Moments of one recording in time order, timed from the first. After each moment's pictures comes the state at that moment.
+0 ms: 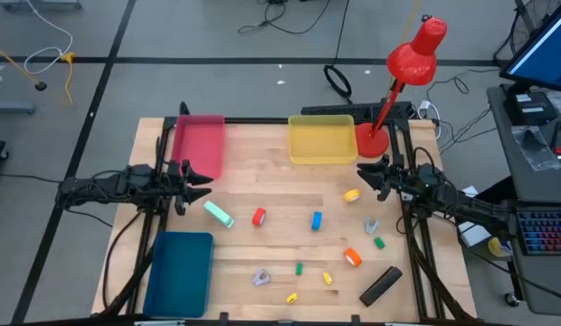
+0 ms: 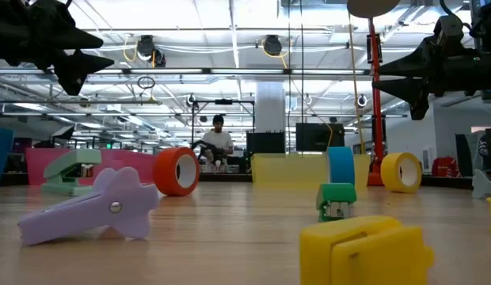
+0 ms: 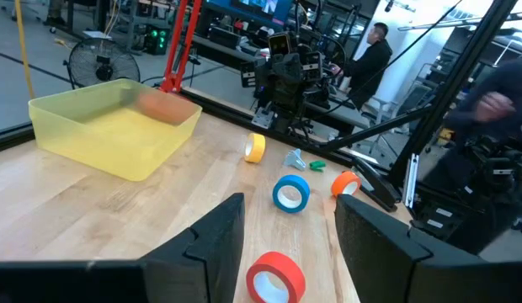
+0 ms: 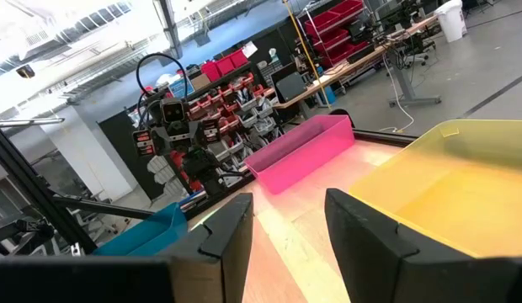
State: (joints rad) left arm -0.02 0.06 0.19 -0.17 -0.08 -0.35; right arm -0.34 0.00 0.02 0.07 -0.05 0.51
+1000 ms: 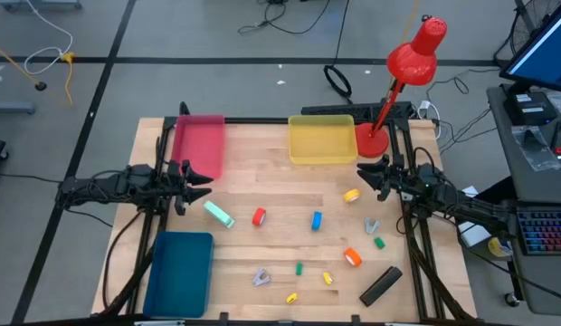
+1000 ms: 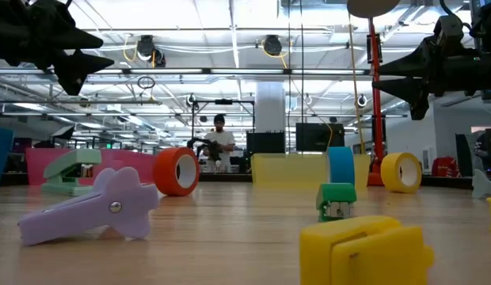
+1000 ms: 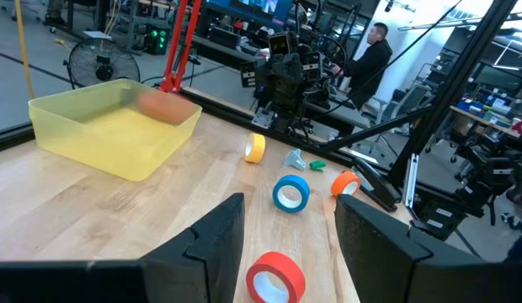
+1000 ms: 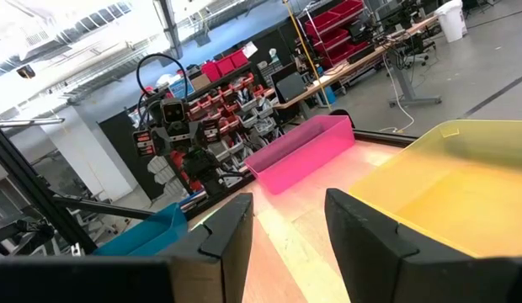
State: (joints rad) left arm -0.02 0.07 0.19 -0.17 -0.08 -0.35; right arm -0.34 0.00 0.02 0.08 -0.05 0.51
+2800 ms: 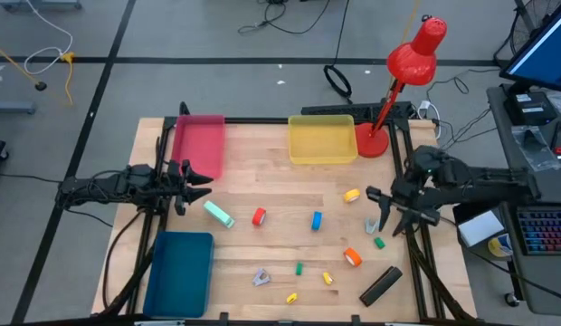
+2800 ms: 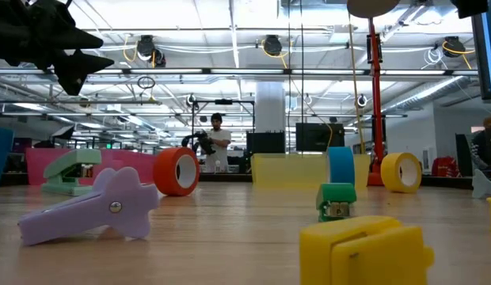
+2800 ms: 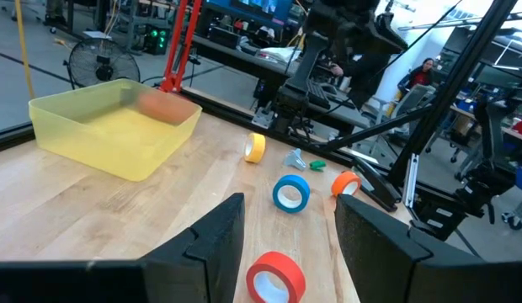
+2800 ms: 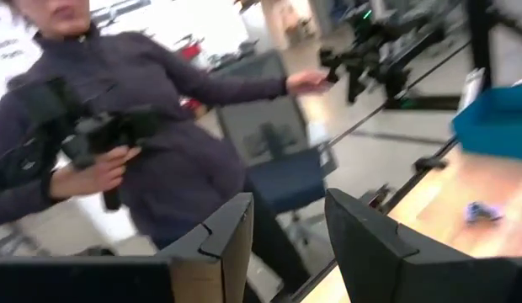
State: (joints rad) left arm -0.02 0.07 0.19 -0.17 -0.08 -0.34; right arm -0.05 0.62 0.62 -0.06 -1.10 0.33
